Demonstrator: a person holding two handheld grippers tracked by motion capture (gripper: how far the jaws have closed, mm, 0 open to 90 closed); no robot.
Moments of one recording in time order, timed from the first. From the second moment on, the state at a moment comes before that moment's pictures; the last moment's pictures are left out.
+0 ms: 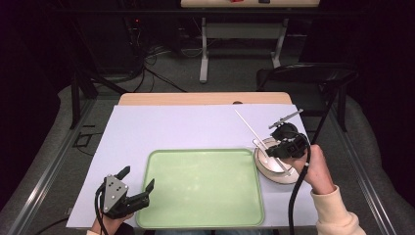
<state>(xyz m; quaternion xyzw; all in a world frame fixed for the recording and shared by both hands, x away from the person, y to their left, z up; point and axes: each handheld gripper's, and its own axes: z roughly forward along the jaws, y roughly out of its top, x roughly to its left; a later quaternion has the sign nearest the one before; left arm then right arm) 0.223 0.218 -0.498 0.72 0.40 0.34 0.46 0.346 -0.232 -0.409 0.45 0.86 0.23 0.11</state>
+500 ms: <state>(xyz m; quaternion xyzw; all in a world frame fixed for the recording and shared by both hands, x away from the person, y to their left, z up) 0.223 0.218 -0.498 0.71 0.40 0.34 0.46 0.334 -0.203 -0.435 0.45 0.86 0.22 0.09</state>
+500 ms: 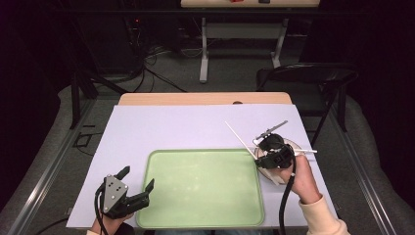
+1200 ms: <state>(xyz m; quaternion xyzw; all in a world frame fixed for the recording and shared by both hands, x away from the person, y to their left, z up) 0.223 0.218 -0.498 0.71 0.40 0.34 0.46 0.324 -0.173 -0.485 0.46 0.86 0.20 0.04</state>
